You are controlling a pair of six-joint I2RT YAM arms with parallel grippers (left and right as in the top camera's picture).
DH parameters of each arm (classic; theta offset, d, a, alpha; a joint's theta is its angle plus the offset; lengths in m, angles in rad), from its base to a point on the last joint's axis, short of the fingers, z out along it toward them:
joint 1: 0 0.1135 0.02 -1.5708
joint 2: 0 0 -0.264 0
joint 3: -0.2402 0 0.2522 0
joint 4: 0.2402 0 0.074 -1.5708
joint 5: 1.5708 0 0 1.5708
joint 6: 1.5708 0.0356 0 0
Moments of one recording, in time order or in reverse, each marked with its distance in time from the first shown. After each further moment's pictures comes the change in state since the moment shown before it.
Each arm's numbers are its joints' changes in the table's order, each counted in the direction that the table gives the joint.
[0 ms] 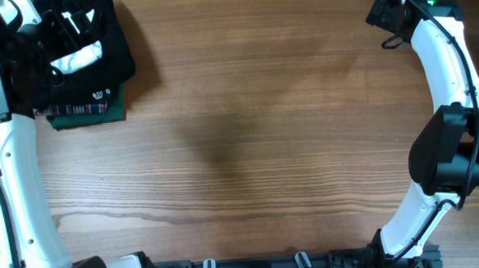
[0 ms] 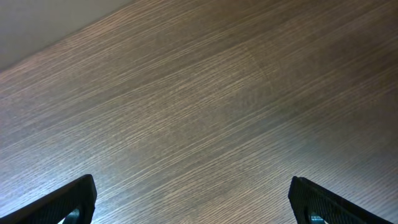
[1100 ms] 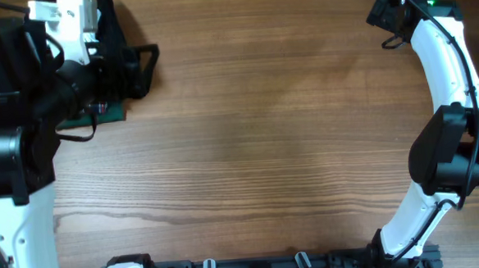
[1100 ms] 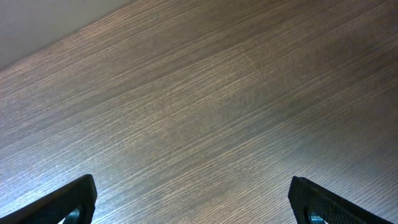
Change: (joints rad) left arm -0.209 -0.243 0.031 0.159 0.033 0.203; right arm 0.000 0.000 0.000 0.000 0.009 0.000
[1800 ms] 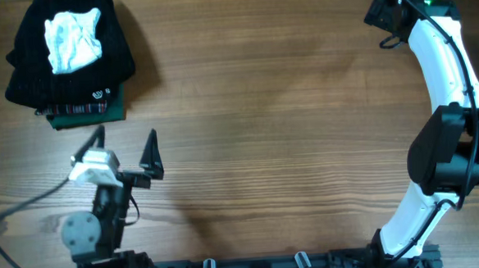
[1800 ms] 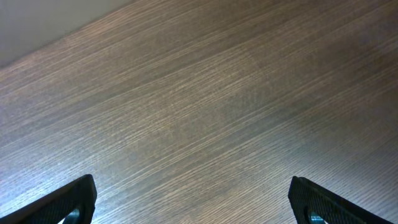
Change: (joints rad) left arm 0.107 -1.011 1.535 -1.150 -0.129 -0.126; right arm 0.012 0.000 0.000 0.000 0.010 0.000
